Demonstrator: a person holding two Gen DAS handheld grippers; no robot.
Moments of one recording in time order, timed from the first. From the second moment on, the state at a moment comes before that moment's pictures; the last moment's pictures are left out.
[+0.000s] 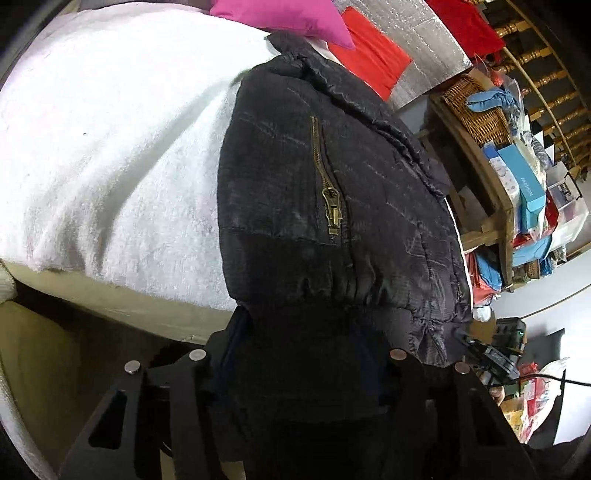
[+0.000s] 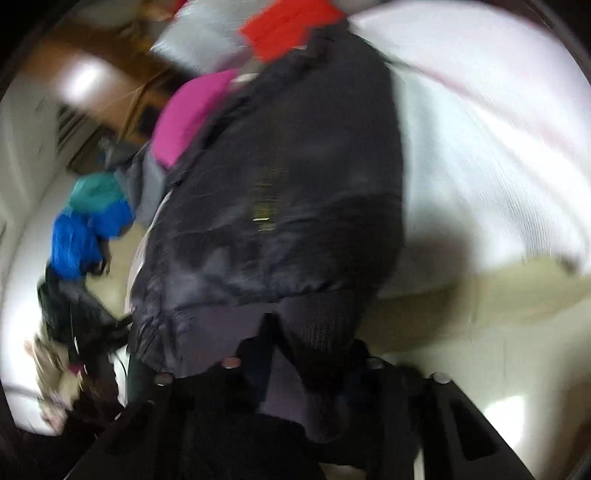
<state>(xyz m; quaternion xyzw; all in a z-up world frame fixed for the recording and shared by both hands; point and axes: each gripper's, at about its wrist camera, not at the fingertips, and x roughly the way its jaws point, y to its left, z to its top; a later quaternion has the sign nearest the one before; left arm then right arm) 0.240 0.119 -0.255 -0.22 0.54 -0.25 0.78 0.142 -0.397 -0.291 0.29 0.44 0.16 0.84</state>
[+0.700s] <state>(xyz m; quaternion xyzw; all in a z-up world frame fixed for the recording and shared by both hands) 0.241 0.117 -0.221 -0.23 0.50 -0.33 0.77 0.161 -0.384 -0.221 0.24 0.36 0.16 0.88</state>
